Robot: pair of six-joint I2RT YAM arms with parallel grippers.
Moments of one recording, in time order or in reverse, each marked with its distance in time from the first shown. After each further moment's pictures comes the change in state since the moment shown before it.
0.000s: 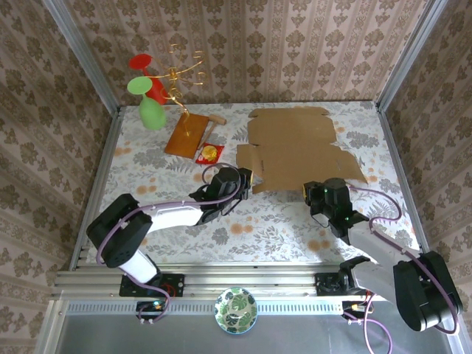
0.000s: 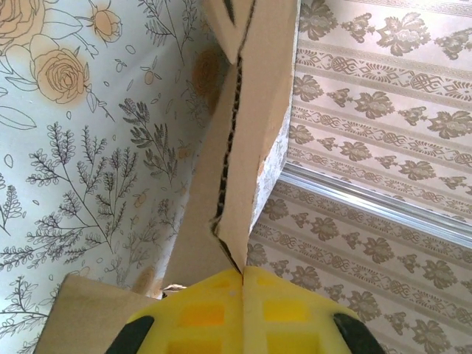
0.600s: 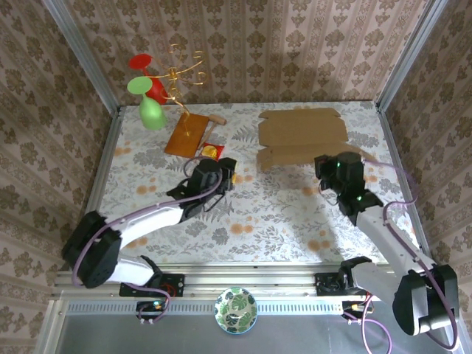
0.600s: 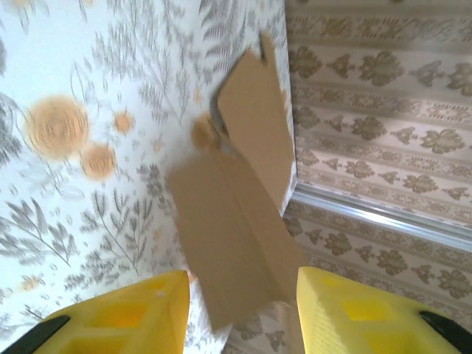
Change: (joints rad) left arm 0.171 -0.285 0.024 -0.380 0.091 0.197; right arm -0.108 -0.025 0.468 -0.352 0.011 -0.232
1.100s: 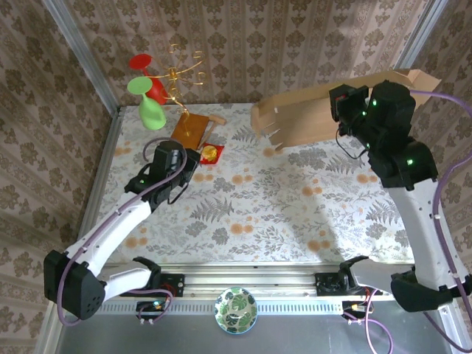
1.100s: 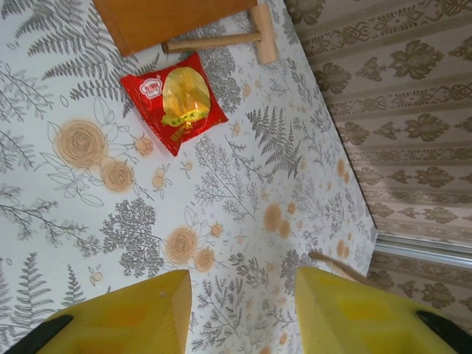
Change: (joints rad) left arm 0.232 -0.165 0.147 -0.470 0.023 0.356; right arm 0.122 0.188 0.947 -0.568 0.109 -0.046
